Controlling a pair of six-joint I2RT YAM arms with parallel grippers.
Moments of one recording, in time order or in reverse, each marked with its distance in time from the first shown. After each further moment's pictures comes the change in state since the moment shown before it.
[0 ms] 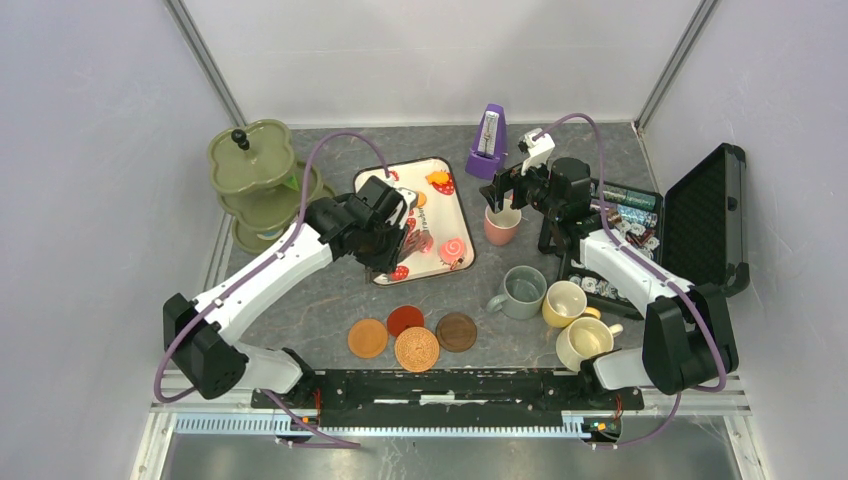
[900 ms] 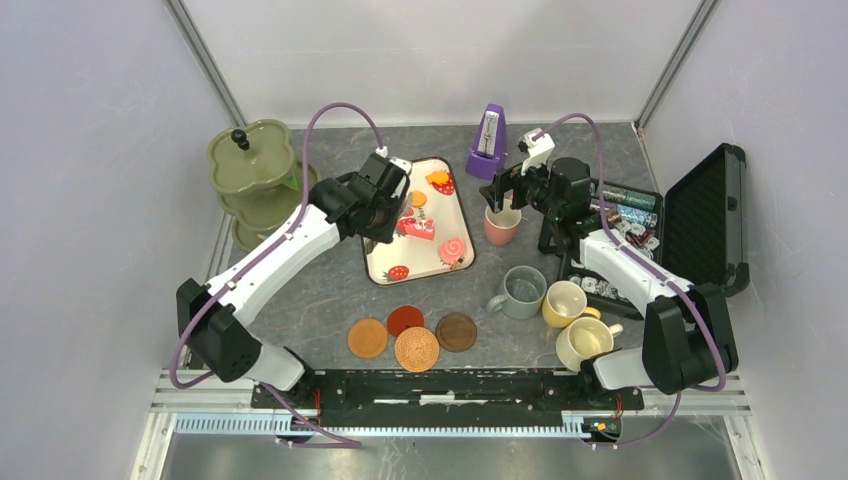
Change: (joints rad) left arm 0.043 0.108 0.128 0.060 -0.183 -0.001; right arm 0.000 0.002 0.000 0.000 -0.001 0.000
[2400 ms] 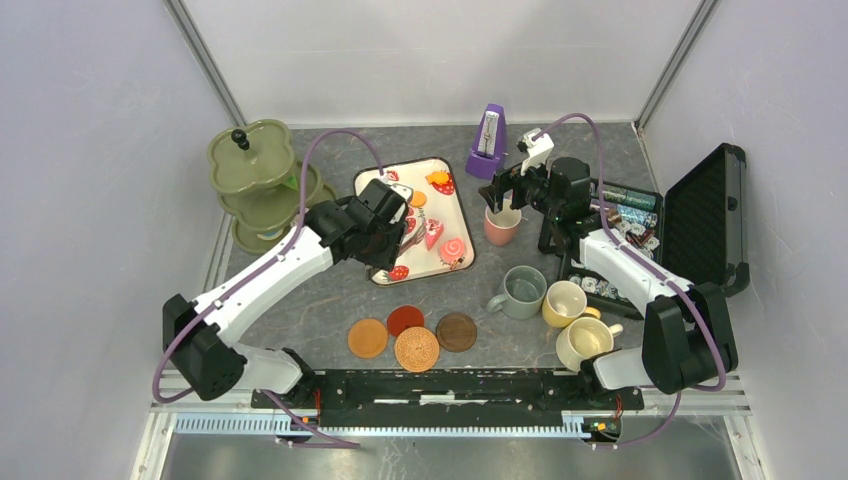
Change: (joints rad) left arm -0.061 -0.100 -0.150 -0.027 0.044 -0.069; right arm 0.000 0.002 0.002 0.000 -0.014 0.000
